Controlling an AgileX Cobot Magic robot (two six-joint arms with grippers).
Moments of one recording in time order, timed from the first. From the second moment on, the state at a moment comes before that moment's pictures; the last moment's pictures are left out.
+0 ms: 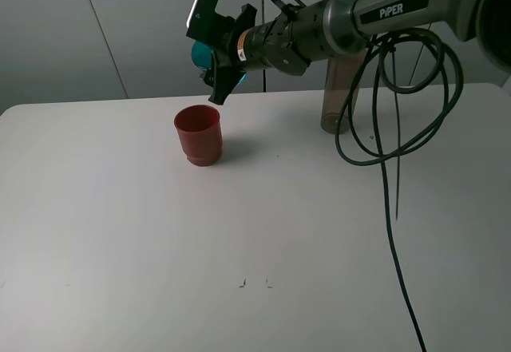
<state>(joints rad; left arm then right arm) 0.05 0.00 -0.52 0.01 1.09 0.14 0.61 2.27 -1.64 -0.62 -0.06 -0.18</state>
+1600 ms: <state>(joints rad) 0.05 0.00 -0.52 0.02 1.09 0.14 0.60 2.29 -1.68 -0.64 -0.07 -0.57</state>
